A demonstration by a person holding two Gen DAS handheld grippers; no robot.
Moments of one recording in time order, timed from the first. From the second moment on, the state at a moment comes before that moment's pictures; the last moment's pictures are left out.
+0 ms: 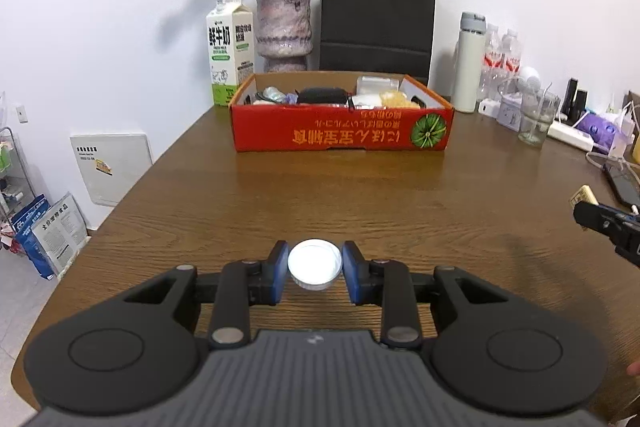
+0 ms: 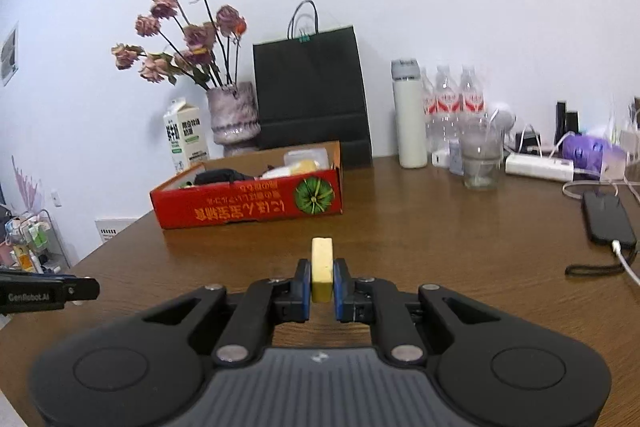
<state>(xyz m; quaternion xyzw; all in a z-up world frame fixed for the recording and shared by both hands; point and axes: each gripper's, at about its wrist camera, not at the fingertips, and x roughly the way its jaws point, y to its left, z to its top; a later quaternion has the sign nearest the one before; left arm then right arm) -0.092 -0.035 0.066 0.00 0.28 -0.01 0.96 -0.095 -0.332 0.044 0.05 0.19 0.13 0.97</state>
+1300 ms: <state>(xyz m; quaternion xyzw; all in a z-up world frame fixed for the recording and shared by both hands) 0.264 0.016 0.112 -0.06 0.38 -0.06 0.92 0.216 -0.203 0.116 0.05 0.35 0.21 0.91</state>
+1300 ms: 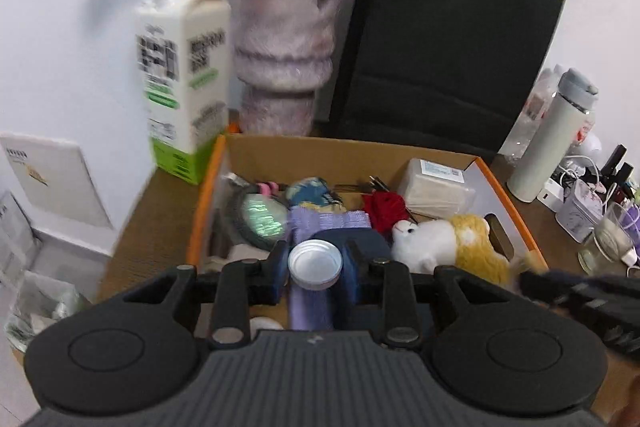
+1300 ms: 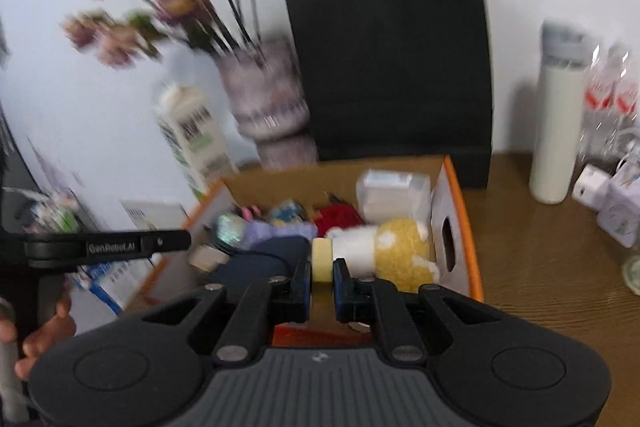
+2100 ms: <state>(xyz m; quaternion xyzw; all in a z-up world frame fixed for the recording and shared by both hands) 0.247 0.030 0.120 0.00 0.35 0.02 0.94 0.241 -0.209 0.115 0.04 0.36 0.16 0.92</state>
